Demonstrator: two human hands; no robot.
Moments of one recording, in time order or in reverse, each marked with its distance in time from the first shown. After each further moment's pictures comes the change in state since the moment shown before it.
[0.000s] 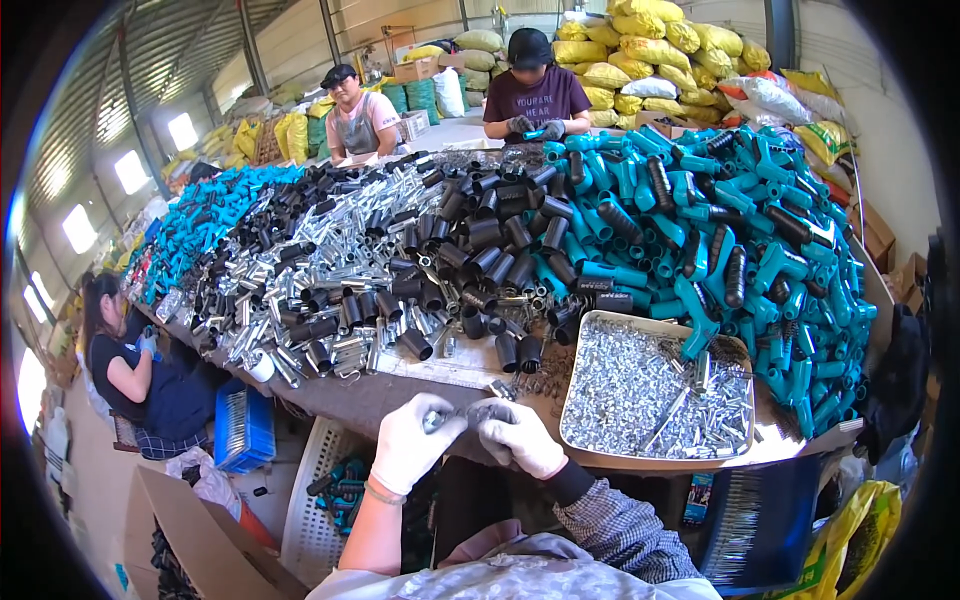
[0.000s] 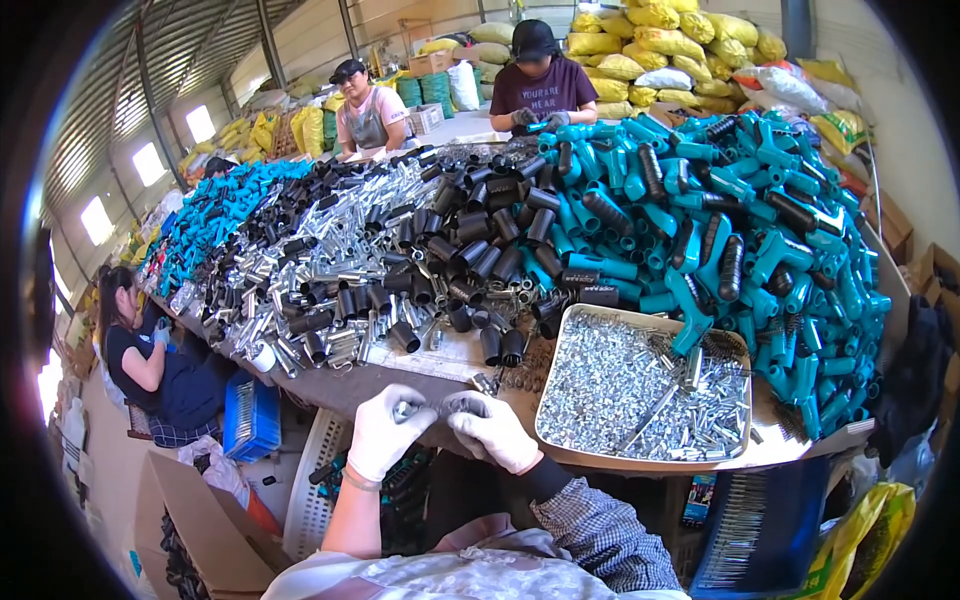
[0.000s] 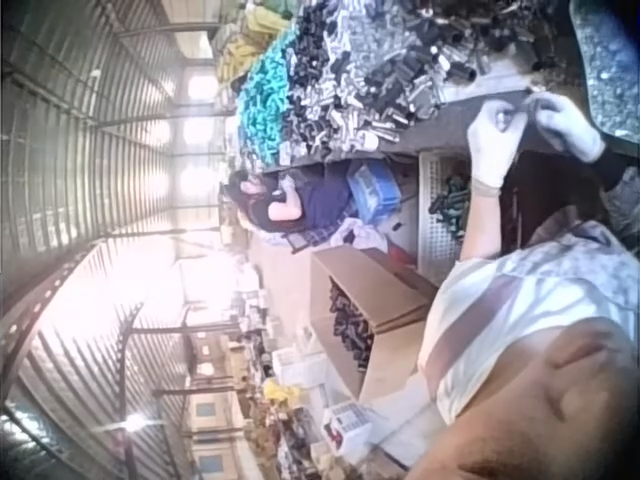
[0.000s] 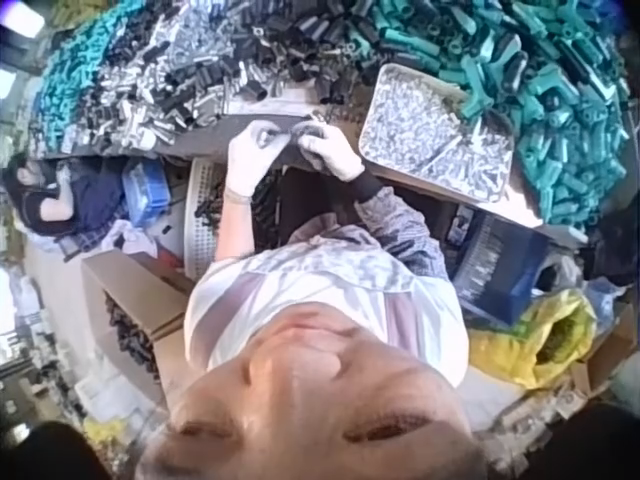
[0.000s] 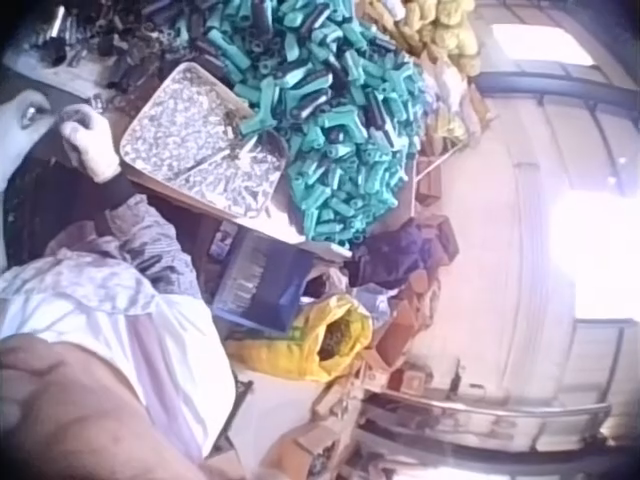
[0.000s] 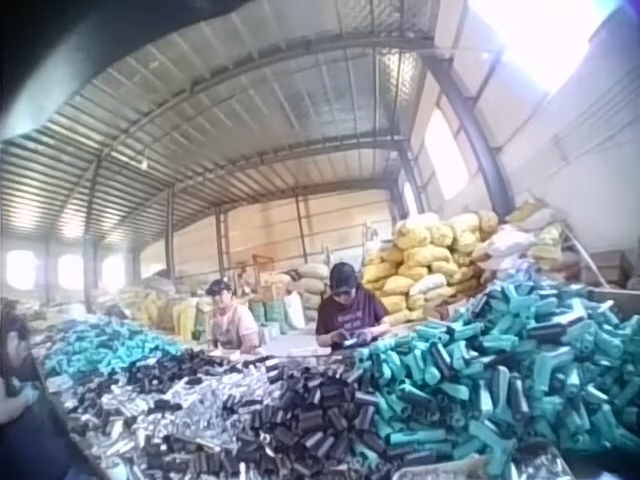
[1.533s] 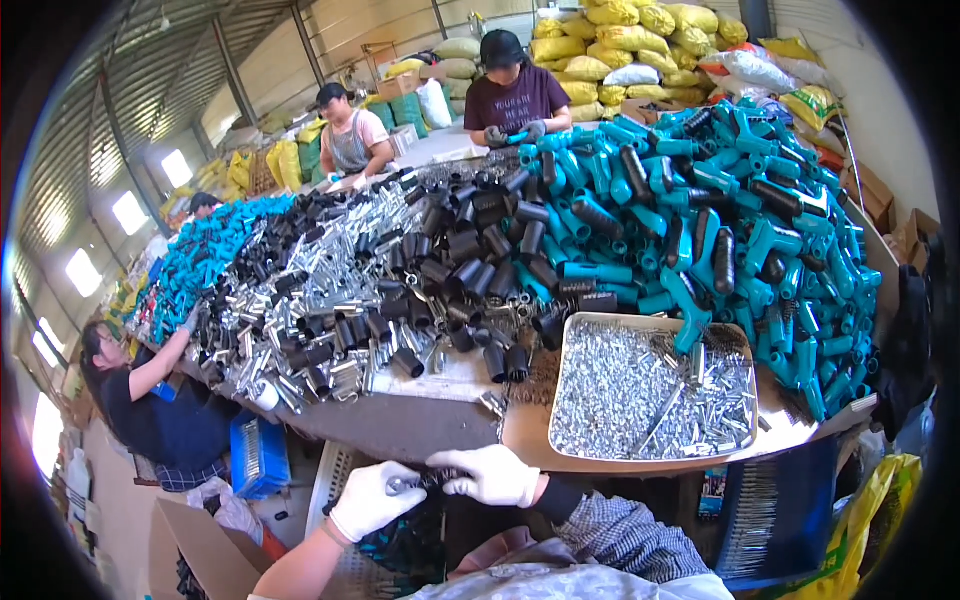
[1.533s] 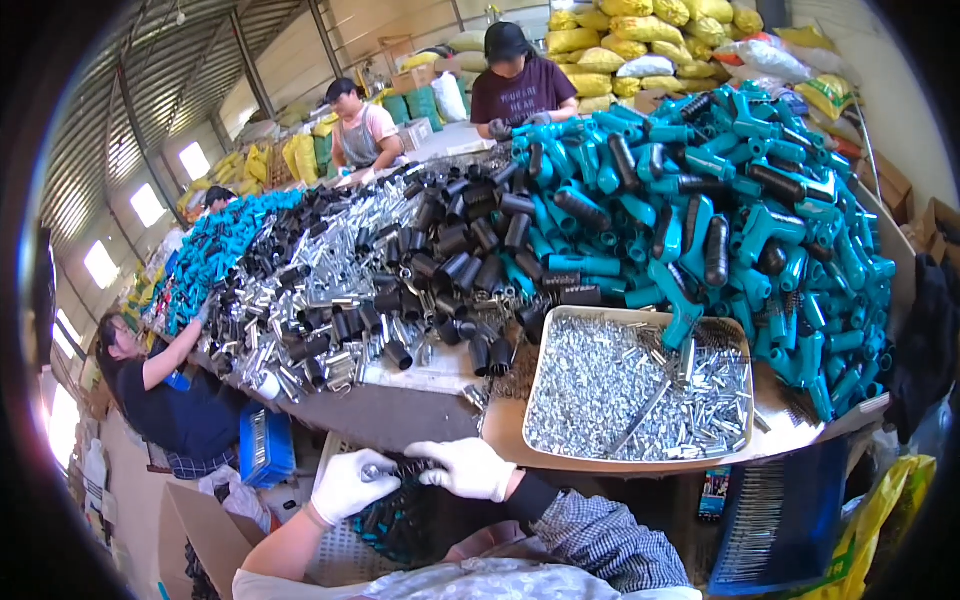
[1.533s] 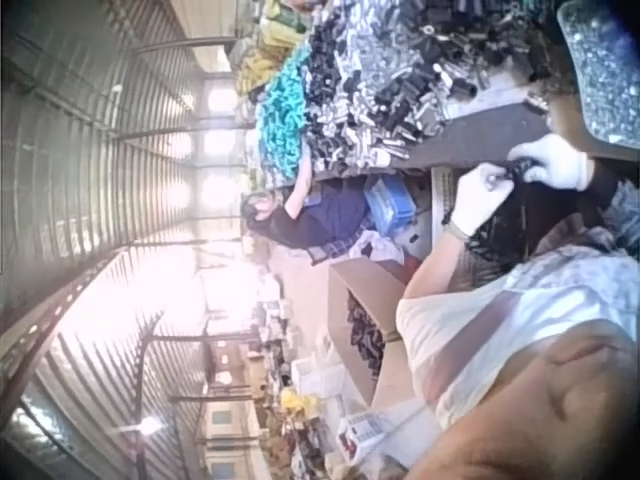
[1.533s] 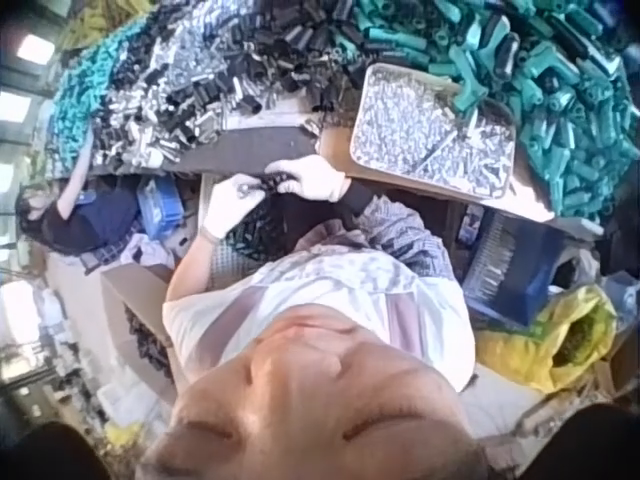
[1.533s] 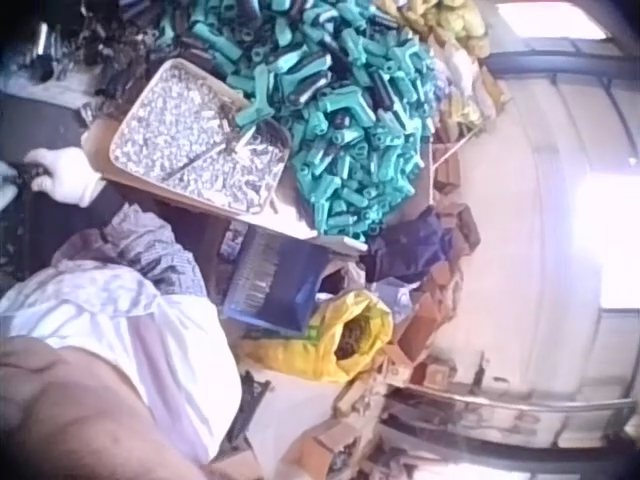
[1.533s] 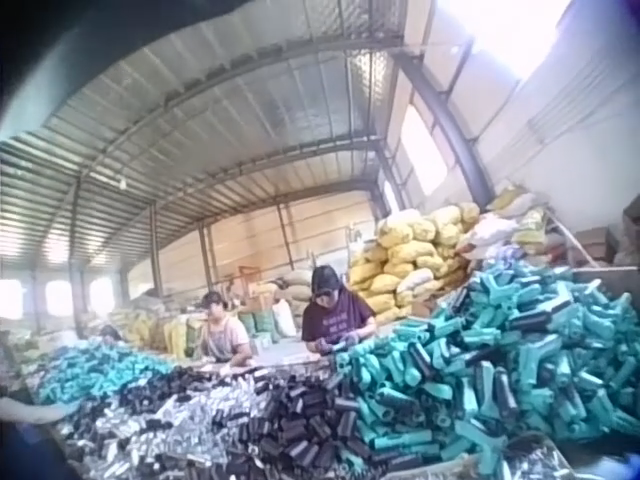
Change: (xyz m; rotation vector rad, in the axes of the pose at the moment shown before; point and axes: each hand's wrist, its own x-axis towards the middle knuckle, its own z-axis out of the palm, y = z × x) left_hand -0.040 -0.012 -0.052 0.016 -0.416 -0.158; right_hand -0.005 0.018 0.010 -1.053 -0.229 -0.225
